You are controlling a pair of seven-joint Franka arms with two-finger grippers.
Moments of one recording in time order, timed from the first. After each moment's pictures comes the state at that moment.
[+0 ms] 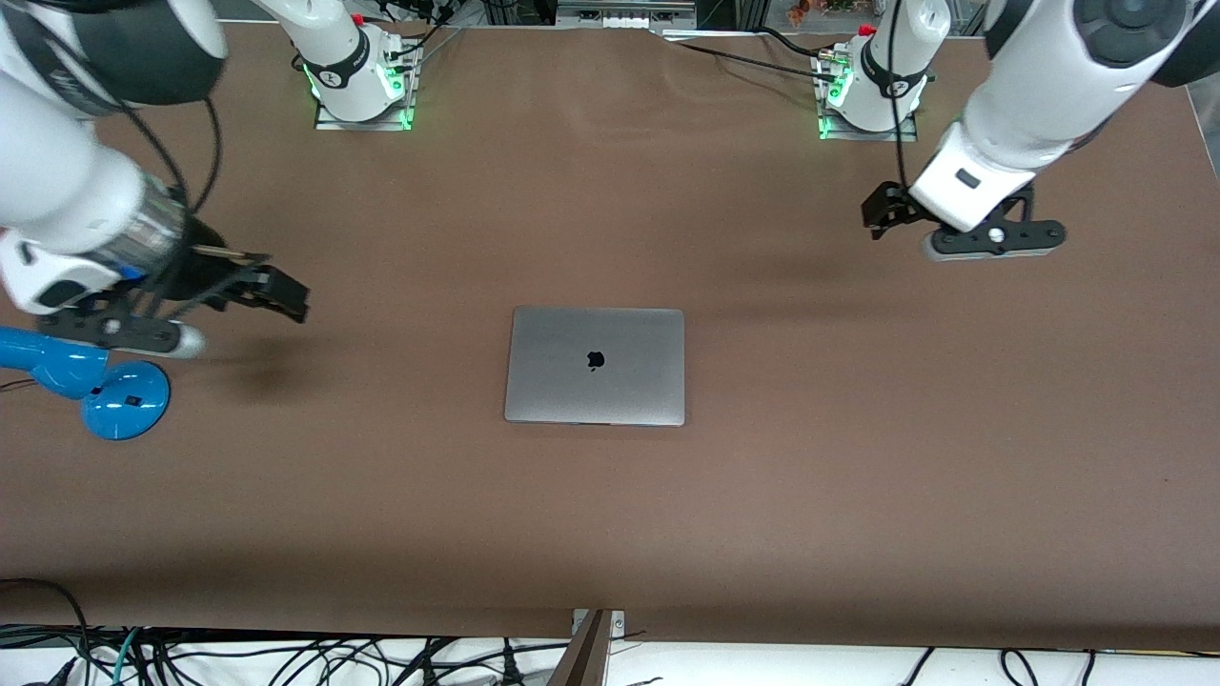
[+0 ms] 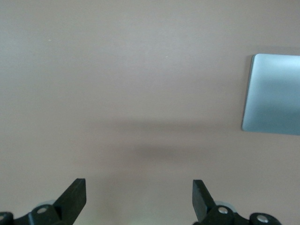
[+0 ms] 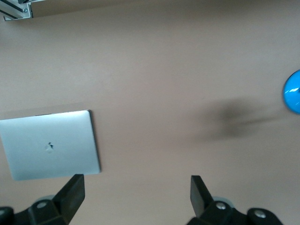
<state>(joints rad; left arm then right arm) -0.30 -0.04 0.03 -1.79 0.02 1.64 -0.34 0.10 0.32 0.13 -1.22 -0.01 1.56 0.35</state>
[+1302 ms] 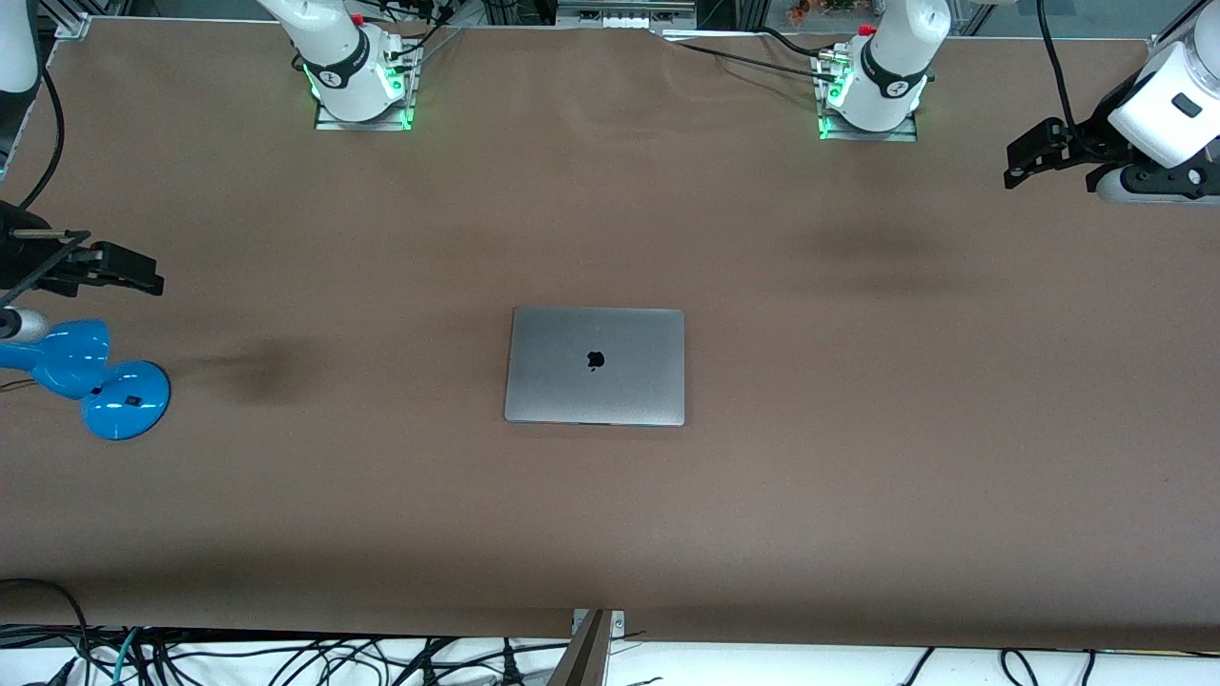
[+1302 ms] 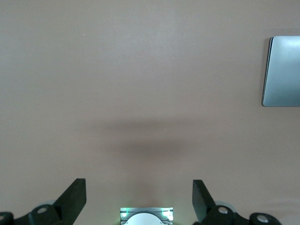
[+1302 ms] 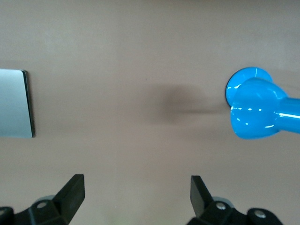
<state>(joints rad) -0.29 -0.14 0.22 -1.75 0.02 1.48 -0.07 -0.11 0.30 0.14 -1.26 -0.06 1.43 -0.02</state>
